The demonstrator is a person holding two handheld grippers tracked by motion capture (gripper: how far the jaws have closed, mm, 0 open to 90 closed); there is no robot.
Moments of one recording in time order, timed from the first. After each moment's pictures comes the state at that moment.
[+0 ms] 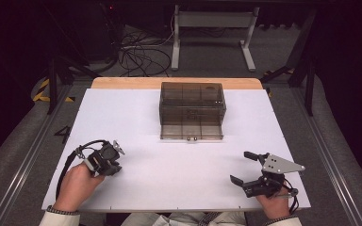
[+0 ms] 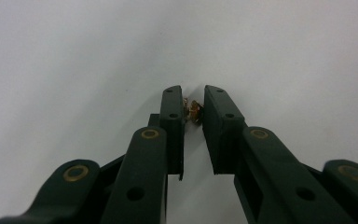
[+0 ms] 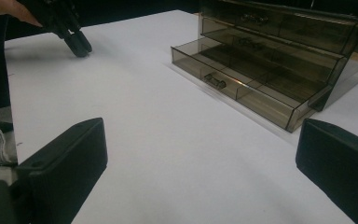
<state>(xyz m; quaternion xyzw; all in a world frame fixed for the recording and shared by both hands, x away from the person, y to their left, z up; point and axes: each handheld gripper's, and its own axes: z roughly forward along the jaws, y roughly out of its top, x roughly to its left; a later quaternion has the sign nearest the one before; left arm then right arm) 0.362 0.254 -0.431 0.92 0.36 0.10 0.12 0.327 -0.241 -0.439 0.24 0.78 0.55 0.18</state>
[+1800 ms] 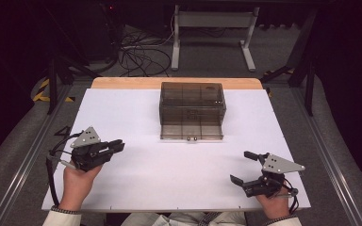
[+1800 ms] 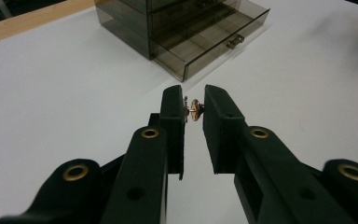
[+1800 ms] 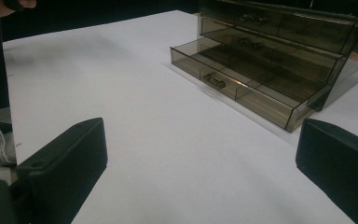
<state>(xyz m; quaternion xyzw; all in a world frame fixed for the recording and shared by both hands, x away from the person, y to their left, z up) 0.339 0.285 -0.388 0.80 0.34 0.18 0.46 0.328 -0.241 -0.439 0.24 0.78 0.55 0.18</state>
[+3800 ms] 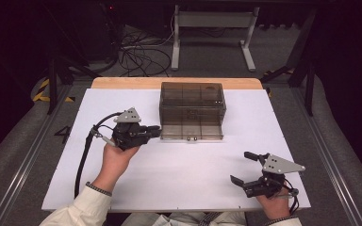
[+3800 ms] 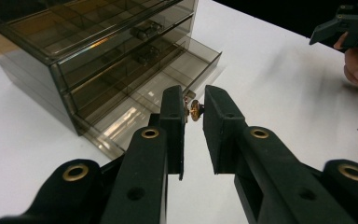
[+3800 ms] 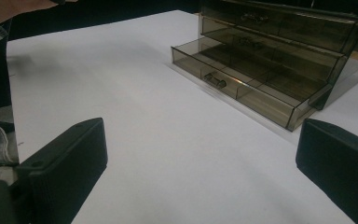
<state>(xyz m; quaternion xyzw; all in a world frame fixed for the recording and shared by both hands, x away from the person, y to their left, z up) 0.401 0.193 -0.367 0.82 0.28 0.11 0.49 0.327 -0.242 -0.440 0.24 0.78 0.55 0.18</state>
